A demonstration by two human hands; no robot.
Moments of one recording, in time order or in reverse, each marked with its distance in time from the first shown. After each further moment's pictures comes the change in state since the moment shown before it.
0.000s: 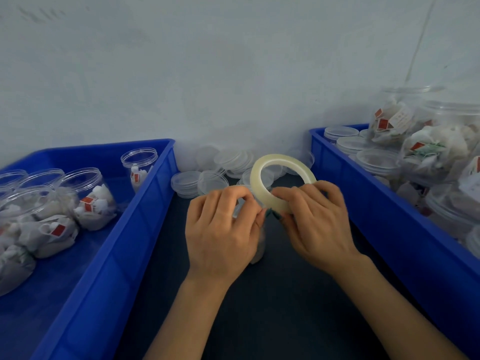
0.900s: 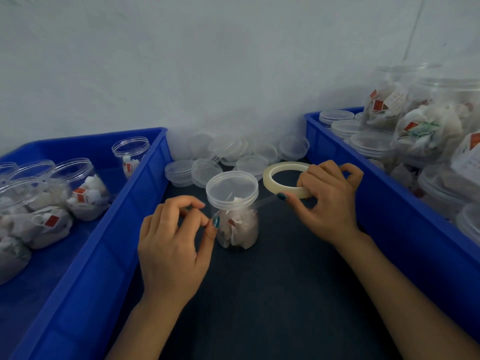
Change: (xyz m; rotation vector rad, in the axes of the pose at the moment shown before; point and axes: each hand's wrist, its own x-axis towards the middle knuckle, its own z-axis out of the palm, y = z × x) left_hand -0.043 -0.029 -0.033 -0.103 -0.237 -0.217; right_hand -0.022 0.038 0.021 0.077 0.070 0.254
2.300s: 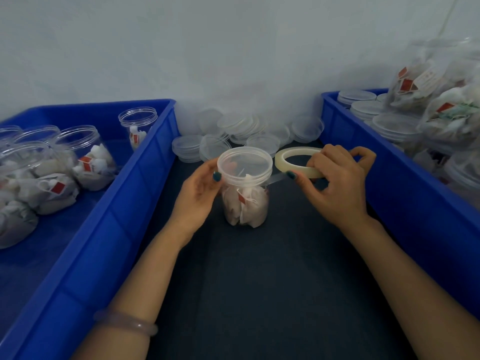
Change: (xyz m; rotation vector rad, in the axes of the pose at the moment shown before) left_hand 0.018 -0.025 0.054 -1.085 -0.418 -0.600; right_hand -0.003 -0.005 0.007 0.017 -0.016 0.026
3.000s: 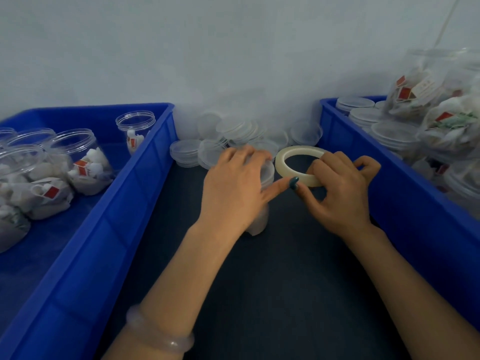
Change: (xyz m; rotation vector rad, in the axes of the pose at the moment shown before) left_hand 0.014 0.062 0.056 1.124 0.043 0.249; right_hand 0.001 0.001 -0.006 -0.061 -0.067 -0.027
